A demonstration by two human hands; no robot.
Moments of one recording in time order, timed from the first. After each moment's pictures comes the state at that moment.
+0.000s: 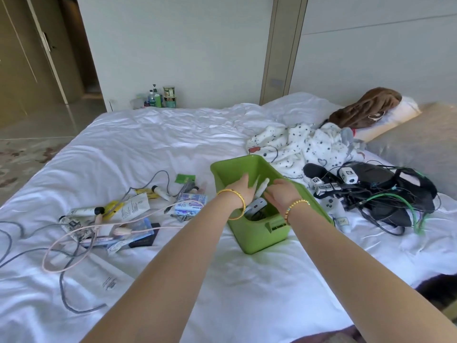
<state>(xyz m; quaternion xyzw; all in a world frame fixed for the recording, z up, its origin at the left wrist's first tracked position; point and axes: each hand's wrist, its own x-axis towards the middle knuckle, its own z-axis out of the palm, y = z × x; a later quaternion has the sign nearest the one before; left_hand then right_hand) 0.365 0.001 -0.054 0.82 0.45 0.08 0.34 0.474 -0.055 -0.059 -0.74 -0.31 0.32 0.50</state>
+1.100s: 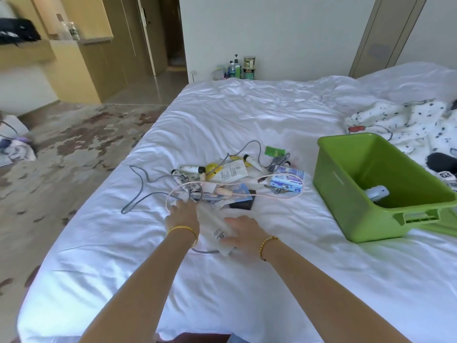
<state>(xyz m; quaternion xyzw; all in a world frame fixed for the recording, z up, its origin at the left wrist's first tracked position) 0.036 0.009 -0.189 0.65 0.75 -0.01 0.06 0.202 -0.019 -0.203 -0.62 -0.73 0.30 0.05</state>
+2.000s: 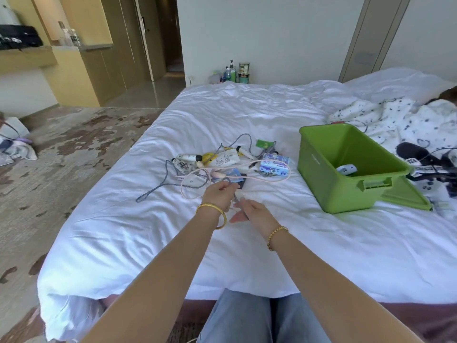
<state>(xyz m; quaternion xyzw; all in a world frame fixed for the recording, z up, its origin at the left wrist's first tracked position) 0.105 -0.073 -0.139 0.50 0.58 0.40 0.50 0.217 -0.108 -0.170 -0.60 -0.52 0.49 0.37</state>
